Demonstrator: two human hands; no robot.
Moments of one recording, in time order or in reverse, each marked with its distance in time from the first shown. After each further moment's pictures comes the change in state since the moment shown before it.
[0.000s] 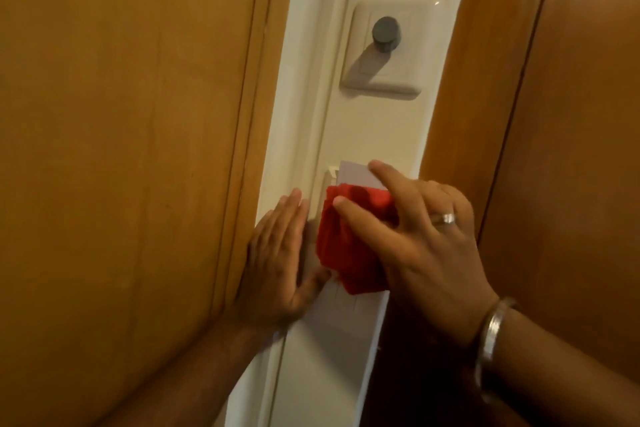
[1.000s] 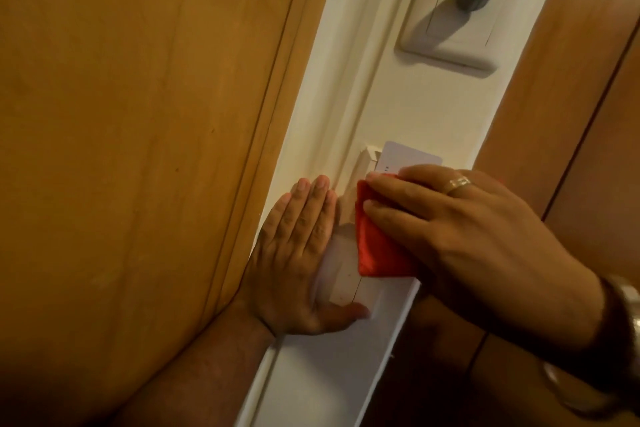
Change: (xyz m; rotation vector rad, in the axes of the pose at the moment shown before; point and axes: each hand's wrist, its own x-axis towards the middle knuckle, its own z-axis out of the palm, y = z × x) left_hand -0.004 -0.011 0.013 0.243 -0.041 0.138; right_hand 0.036 -0.001 -0.019 -0.050 -0.394 -0.319
